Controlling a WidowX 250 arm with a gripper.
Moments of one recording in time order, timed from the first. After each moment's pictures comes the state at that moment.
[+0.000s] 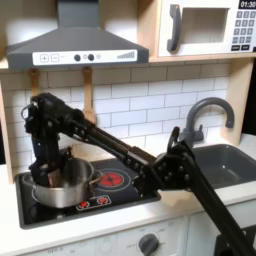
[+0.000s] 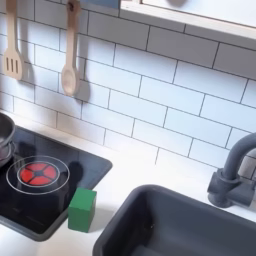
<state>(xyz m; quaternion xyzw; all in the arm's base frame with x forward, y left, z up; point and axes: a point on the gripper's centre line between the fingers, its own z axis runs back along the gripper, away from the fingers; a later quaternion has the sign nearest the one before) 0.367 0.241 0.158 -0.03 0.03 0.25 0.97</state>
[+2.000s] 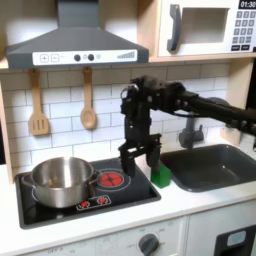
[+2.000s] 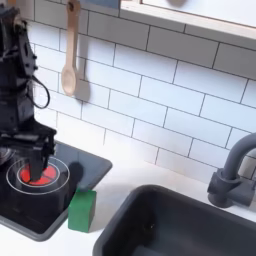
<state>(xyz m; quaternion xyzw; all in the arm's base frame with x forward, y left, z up) 0.296 0.087 0.200 -0.02 -0.02 0.12 0.99</state>
